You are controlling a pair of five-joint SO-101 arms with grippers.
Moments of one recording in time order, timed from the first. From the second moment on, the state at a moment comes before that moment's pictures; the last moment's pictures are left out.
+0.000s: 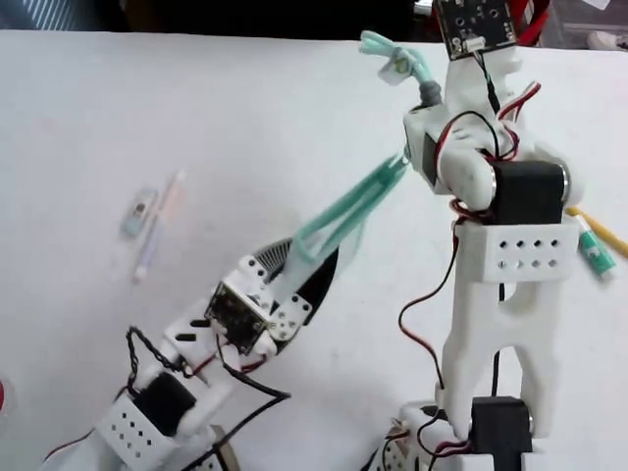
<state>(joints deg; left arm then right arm) 36.0 -90.0 90.2 16.1 -3.8 -4.3 -15.7 -19.7 83.2 14.5</state>
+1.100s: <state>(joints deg) 32.0 -90.4 96.0 8.0 -8.7 25.5 2.7 -8.4 81.3 30.5</state>
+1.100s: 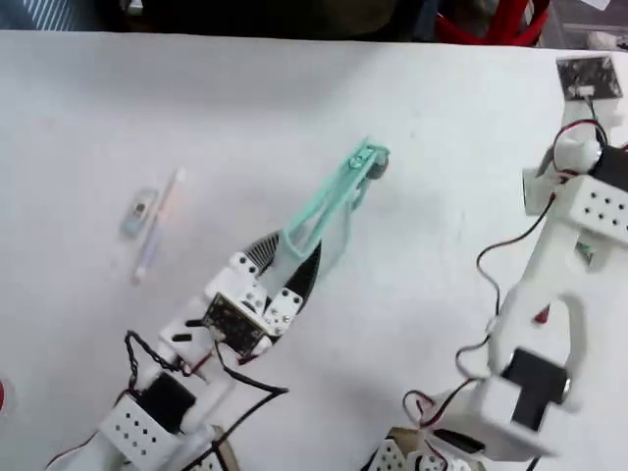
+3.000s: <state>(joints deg) 31.9 -90.4 96.1 7.8 -8.7 -10.8 -51.6 1.8 82.7 19.9</state>
